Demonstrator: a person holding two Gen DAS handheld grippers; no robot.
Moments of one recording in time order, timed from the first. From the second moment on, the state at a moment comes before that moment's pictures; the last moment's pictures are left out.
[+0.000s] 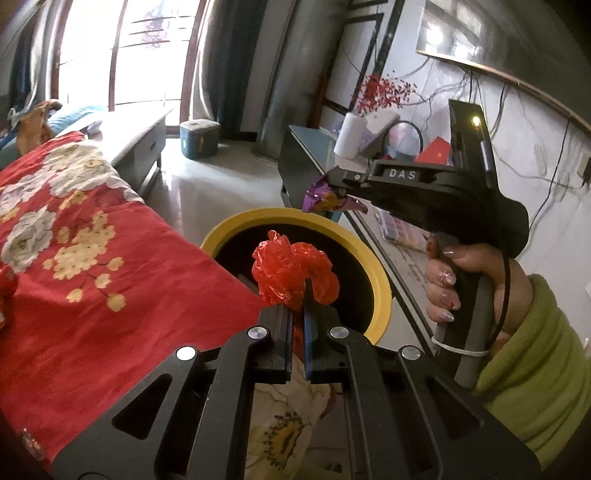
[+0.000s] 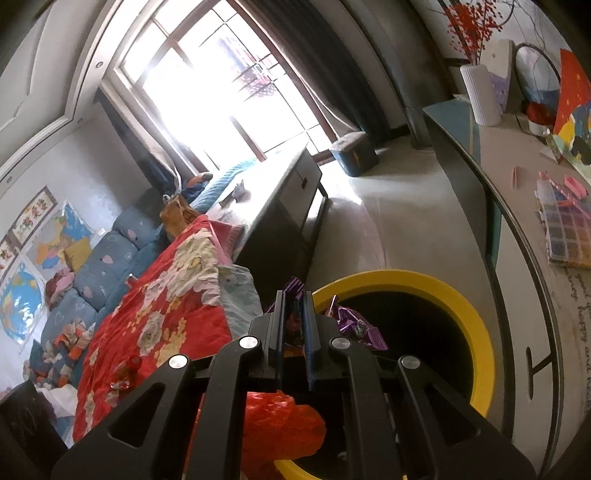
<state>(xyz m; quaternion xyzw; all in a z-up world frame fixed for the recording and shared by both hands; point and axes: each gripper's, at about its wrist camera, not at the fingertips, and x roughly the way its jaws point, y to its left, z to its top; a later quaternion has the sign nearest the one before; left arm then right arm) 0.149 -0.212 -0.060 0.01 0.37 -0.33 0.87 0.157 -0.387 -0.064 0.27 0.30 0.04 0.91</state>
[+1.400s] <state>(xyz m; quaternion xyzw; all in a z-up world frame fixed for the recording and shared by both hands) 0.151 -0.155 -0.044 -0.07 0.33 -0.26 0.91 0.161 -0.358 -0.066 0.22 0.31 0.04 0.92</state>
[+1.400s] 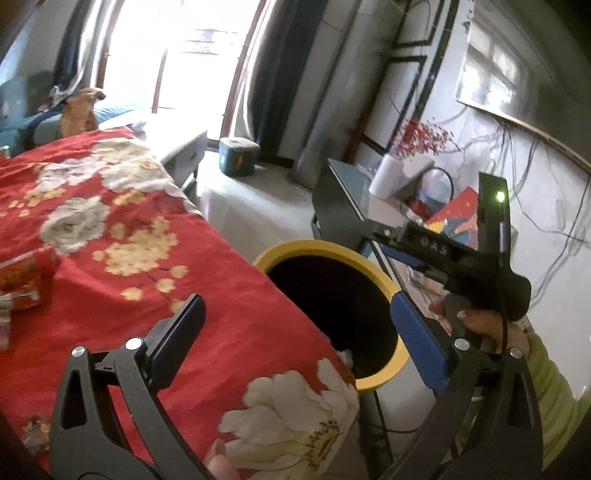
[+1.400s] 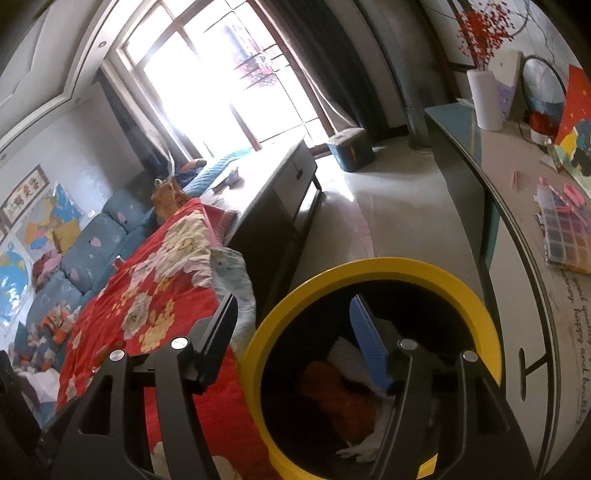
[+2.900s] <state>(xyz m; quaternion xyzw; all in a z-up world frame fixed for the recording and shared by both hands) 0.118 0.018 -0.015 -0.14 0.24 -0.07 0.96 0.146 -0.181 -0.030 0.10 0.31 0.21 0.92</state>
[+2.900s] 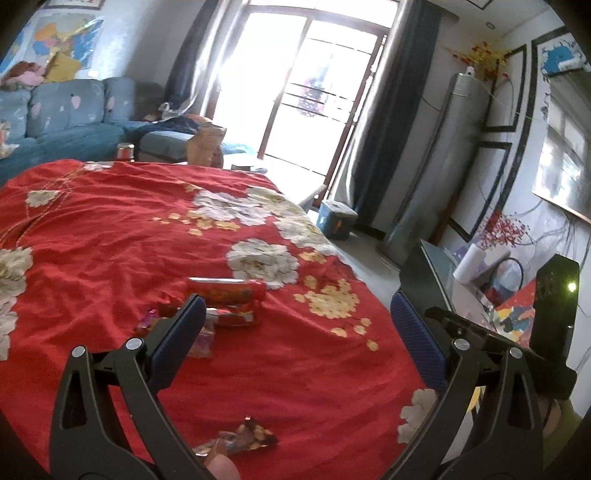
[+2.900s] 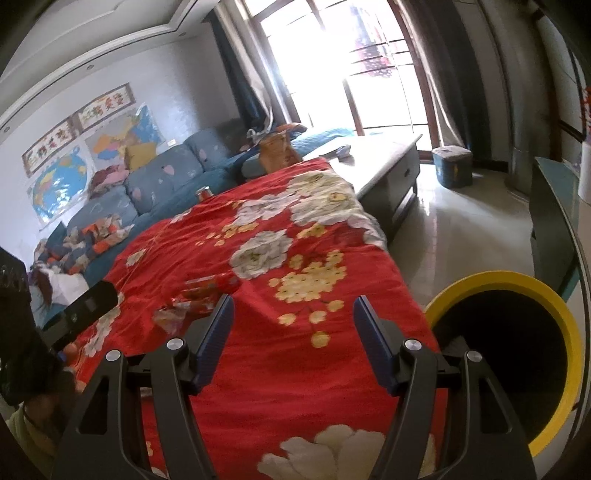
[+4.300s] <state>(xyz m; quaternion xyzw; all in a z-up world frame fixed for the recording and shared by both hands) 0.138 0.138 -0.090 -0.34 0.33 0.00 0.88 0.230 -0.044 -0.086 0.04 0.41 0.30 0.86</state>
